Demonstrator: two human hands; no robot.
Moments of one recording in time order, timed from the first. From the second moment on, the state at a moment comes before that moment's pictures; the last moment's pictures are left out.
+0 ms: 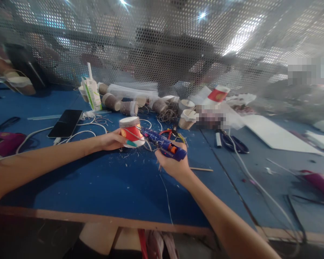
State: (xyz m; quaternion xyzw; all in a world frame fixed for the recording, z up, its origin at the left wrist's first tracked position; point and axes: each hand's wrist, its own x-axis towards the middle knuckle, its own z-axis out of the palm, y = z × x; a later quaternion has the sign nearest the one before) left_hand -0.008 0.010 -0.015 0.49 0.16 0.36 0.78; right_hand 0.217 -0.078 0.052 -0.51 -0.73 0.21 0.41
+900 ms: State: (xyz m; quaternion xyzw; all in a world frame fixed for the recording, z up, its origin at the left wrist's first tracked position) left_hand -0.010 0.004 0.000 0.47 0.18 0.35 0.79; right_hand 0.228 -0.066 0.061 -0.80 -0.60 -0.05 0.06
